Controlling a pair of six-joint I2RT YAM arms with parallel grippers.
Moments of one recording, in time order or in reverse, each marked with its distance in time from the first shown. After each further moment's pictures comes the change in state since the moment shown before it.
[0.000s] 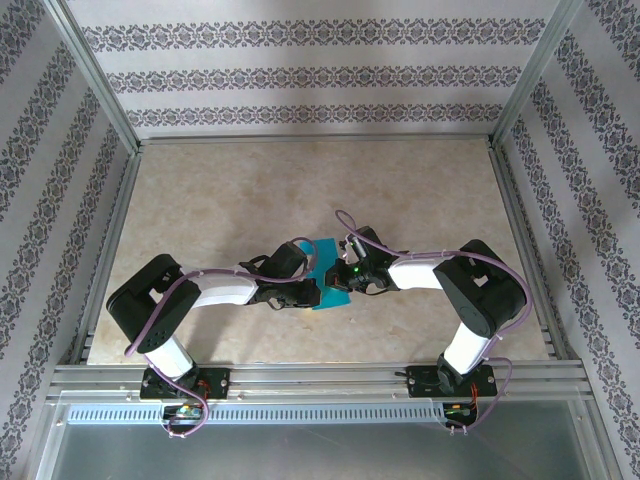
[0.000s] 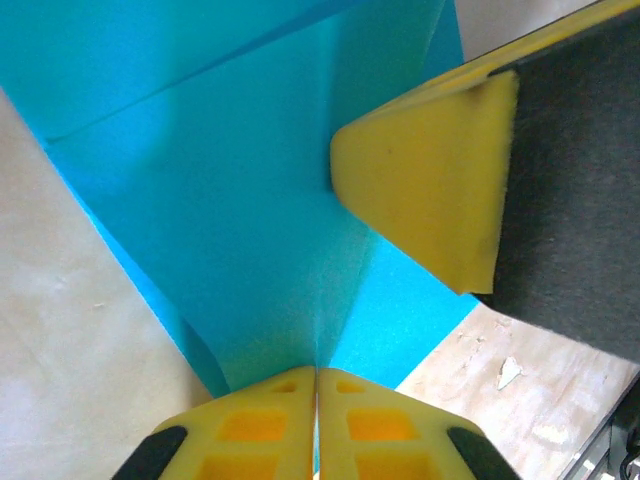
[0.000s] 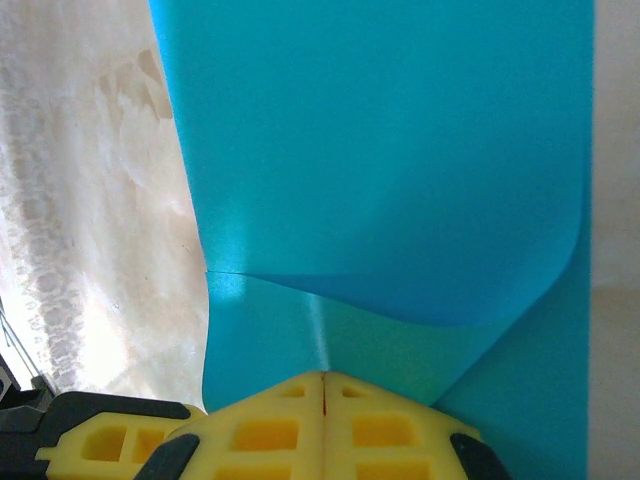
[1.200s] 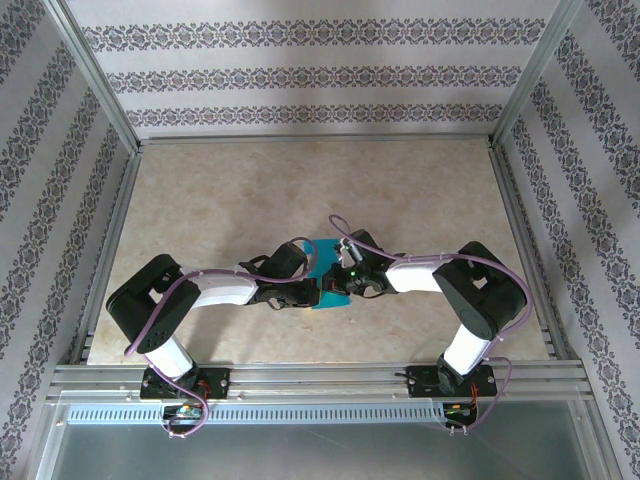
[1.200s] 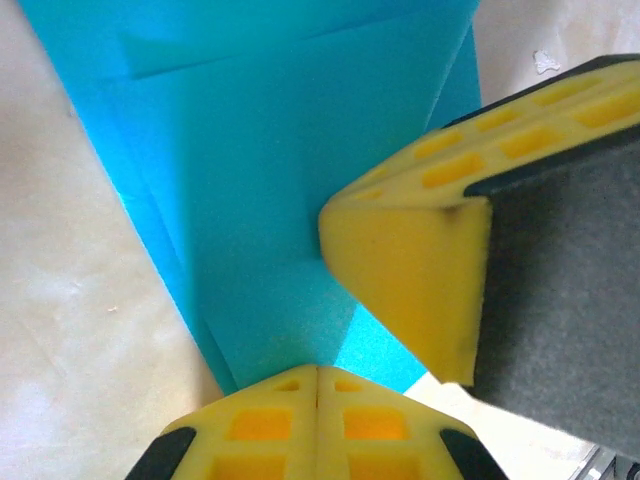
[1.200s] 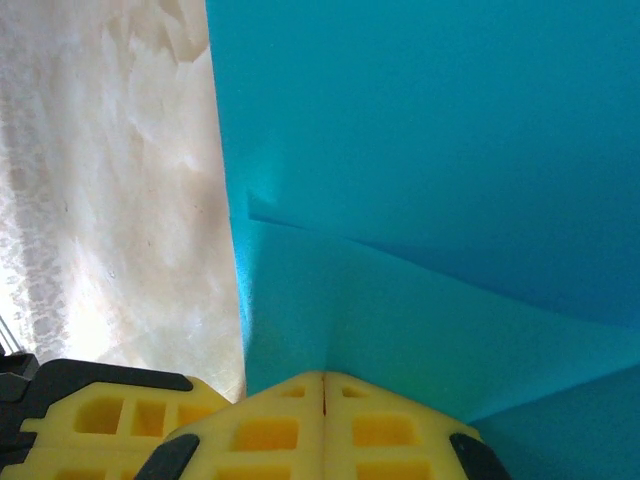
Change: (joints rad) left arm 0.000 0.000 -0.001 -0.002 -0.019 0.000; right arm 0.029 -0.009 -0.003 -0.008 0.015 -0.034
